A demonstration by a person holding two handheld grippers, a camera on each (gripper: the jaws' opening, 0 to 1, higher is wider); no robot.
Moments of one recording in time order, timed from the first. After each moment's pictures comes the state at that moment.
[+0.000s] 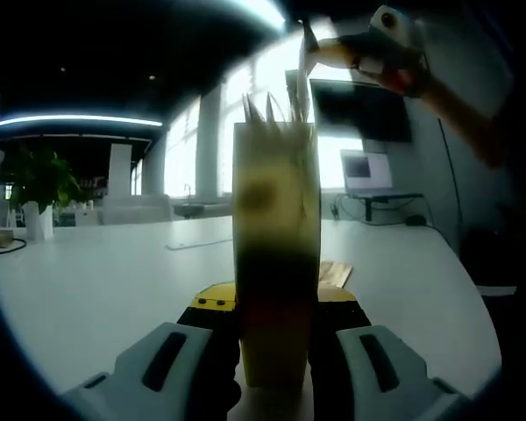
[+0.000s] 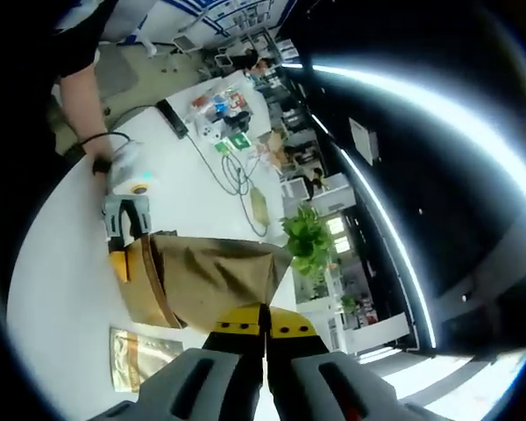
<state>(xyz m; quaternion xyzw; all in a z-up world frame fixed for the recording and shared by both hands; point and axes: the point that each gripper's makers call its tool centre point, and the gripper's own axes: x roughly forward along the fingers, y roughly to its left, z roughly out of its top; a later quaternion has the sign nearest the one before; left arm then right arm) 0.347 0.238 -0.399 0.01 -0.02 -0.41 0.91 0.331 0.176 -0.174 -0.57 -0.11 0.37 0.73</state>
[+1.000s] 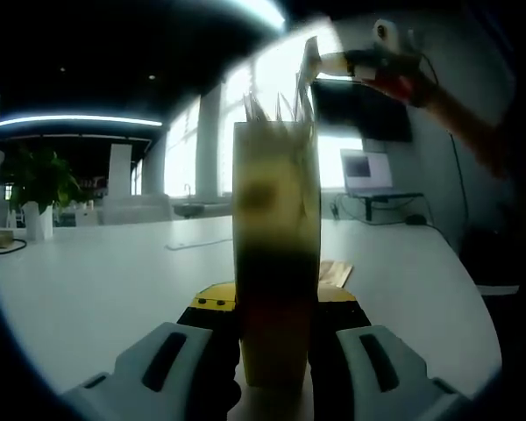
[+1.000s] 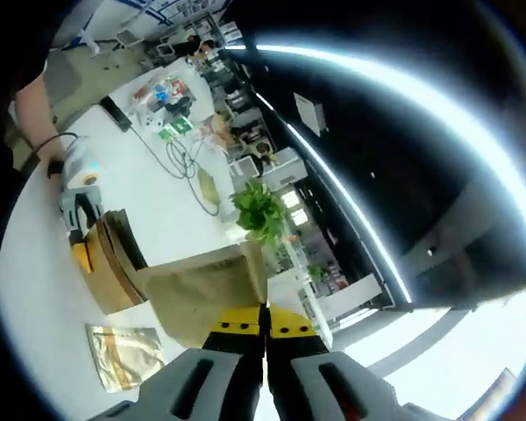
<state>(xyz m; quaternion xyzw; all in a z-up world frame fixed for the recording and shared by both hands) 0.344 0.236 -0.398 0.02 -0.02 -0.41 0.91 0.359 0.115 -0.148 -0.51 -0.10 0.25 0.81</state>
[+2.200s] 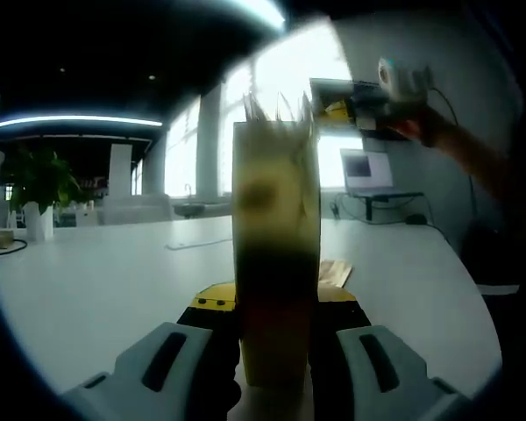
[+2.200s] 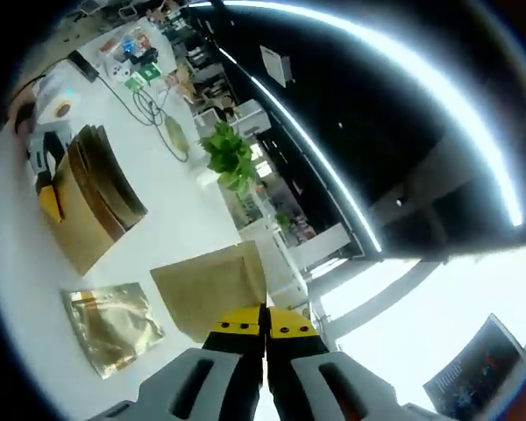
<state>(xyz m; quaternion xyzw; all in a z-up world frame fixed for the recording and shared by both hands) 0.345 0.237 -0.399 0.02 -0.02 -0.41 0.91 0.388 0.055 -0.214 -0.51 -0.04 0.12 0.85</state>
